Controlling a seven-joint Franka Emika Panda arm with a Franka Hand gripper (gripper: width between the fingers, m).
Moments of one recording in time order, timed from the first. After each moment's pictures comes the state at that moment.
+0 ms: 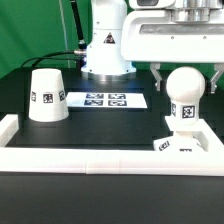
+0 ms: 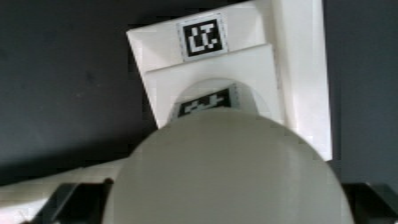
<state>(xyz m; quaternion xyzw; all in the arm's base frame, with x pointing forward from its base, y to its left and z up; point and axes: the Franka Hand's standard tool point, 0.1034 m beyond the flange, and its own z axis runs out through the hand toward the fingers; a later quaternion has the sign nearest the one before) 0.612 0.096 0.114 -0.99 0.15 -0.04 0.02</state>
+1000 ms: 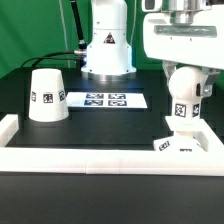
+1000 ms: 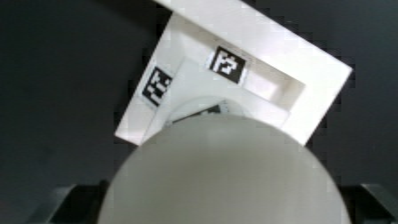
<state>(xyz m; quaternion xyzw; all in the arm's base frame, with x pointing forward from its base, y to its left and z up) 0.606 0.104 0.112 -0.82 0.57 -0.01 0.05</state>
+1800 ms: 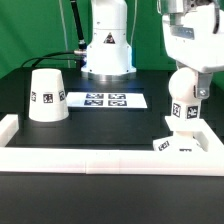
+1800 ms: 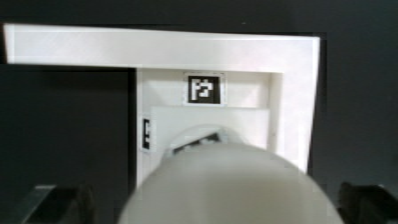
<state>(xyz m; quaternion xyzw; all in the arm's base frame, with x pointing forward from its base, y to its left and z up) 0.606 0.110 0.112 -0.75 0.66 0.02 0.07</state>
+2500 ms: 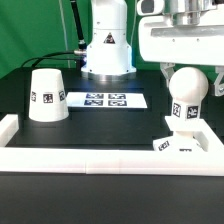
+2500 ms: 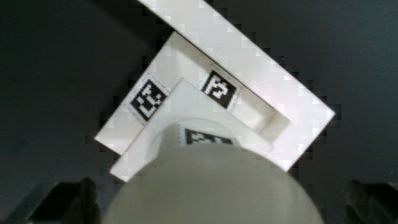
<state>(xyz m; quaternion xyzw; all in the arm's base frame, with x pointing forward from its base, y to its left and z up) 0.606 0.111 0.112 -0.91 0.42 -0.01 0.07</state>
